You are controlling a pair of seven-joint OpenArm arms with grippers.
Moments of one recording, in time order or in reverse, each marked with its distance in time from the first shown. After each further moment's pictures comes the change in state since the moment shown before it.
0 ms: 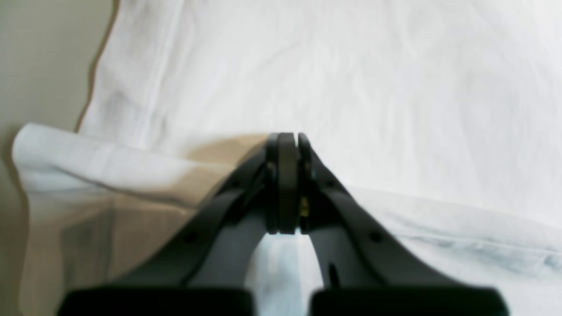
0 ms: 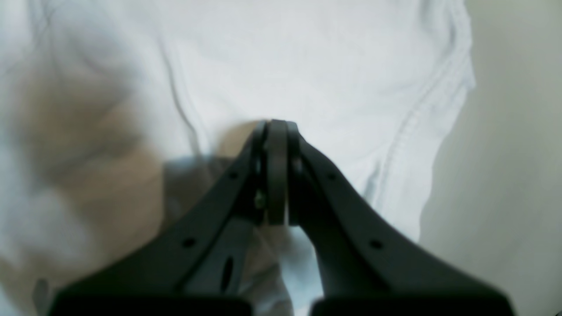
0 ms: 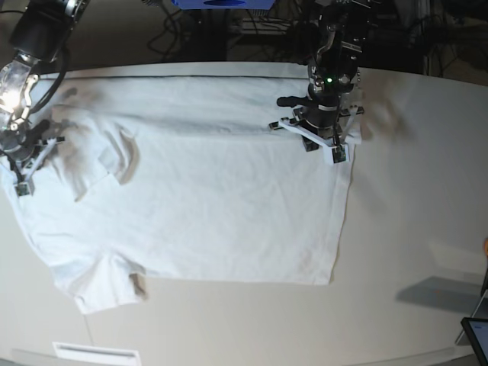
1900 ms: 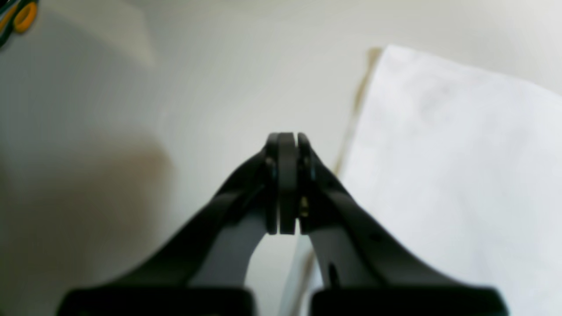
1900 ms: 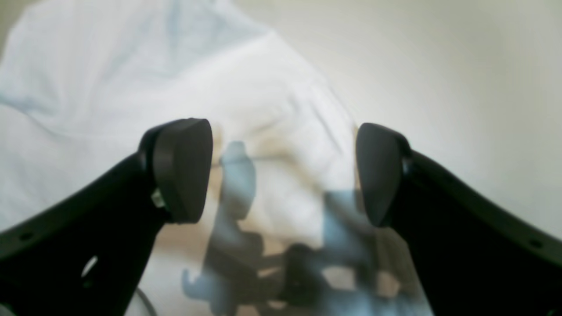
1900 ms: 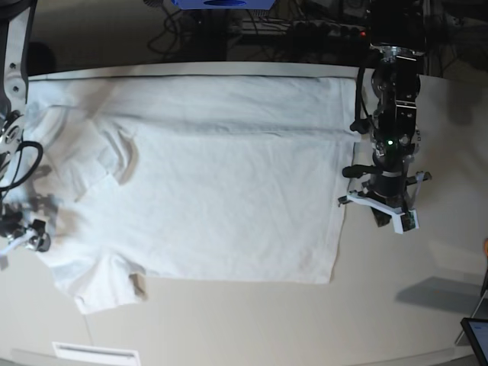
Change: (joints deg) left arm -16.6 -8.5 -10.2 -3.0 -0.3 -5.2 -1.8; right arm 43.5 16.2 -3.9 -67.2 2.3 0.3 23.8
